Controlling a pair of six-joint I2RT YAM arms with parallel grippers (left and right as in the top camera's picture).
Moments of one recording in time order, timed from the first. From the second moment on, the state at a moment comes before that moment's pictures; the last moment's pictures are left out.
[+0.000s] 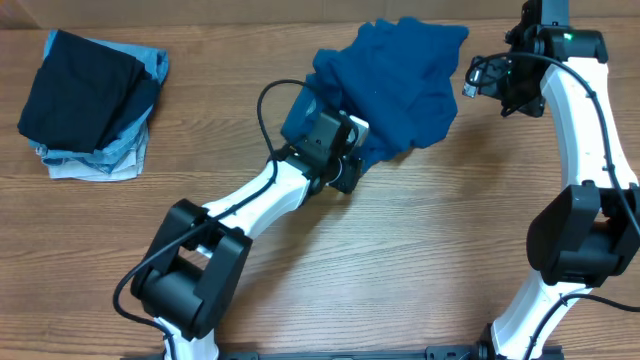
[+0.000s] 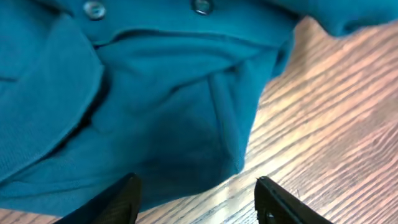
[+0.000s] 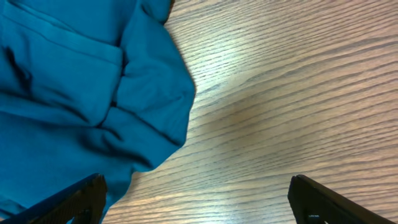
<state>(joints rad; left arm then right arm) -0.59 1.92 1.21 -0.26 0.08 -0.05 -0.09 2.03 1.92 -1.14 -0.07 0.23</state>
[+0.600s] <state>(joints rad) -0.67 2.01 1.21 -0.25 -0.25 0.37 -0.09 2.03 1.92 -1.13 -0.06 0.23</state>
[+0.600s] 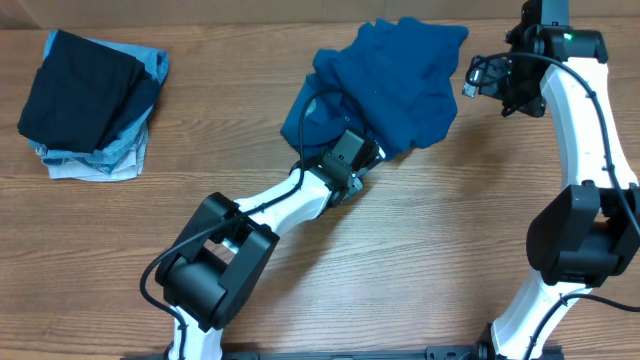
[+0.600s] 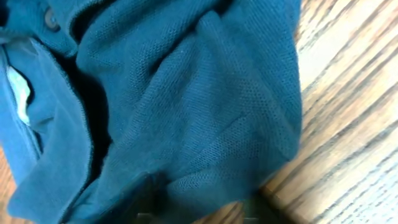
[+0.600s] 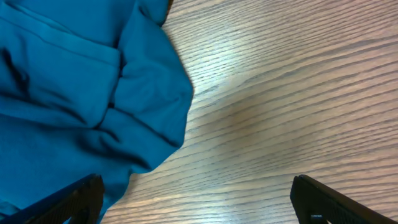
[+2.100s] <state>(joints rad) -0.44 1.67 1.24 -0.71 -0.20 -0.07 -0.09 2.03 1.82 -1.25 -0.15 0.23</state>
